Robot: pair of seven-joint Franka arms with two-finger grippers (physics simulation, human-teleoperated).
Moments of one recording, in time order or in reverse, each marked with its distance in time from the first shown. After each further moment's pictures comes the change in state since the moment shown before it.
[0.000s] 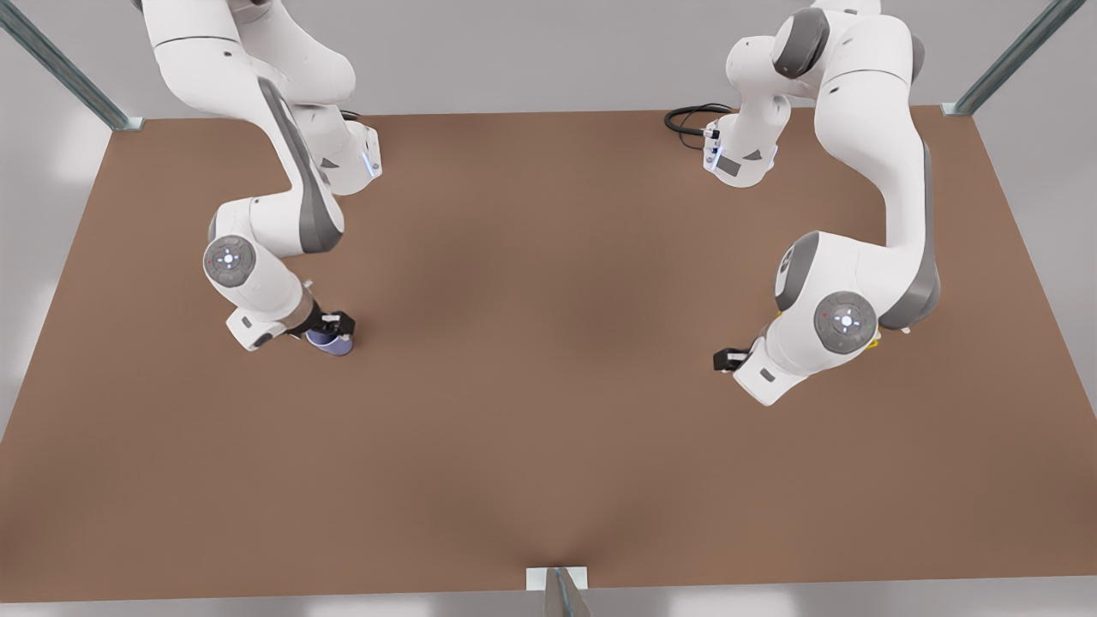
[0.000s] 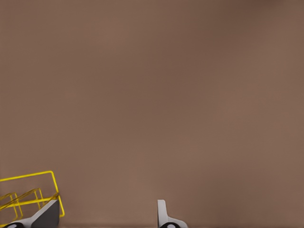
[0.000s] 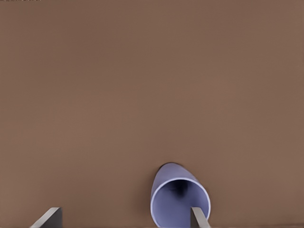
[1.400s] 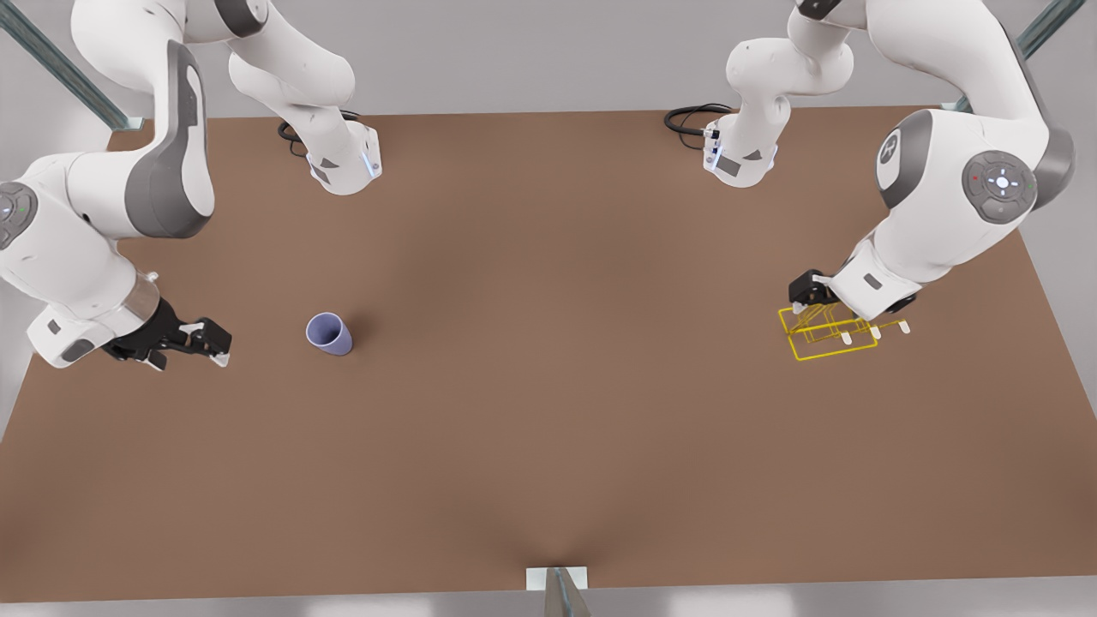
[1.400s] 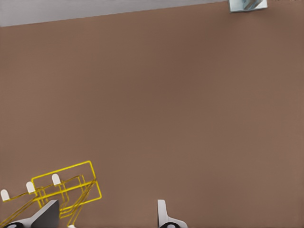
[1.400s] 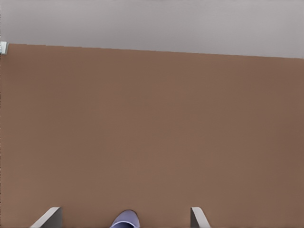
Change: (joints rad) left arm 0.110 -0.297 0.008 -0.083 -0.060 -0.091 0.220; right arm -0.049 0.130 -0.075 0.711 -0.028 -0.405 -0.260
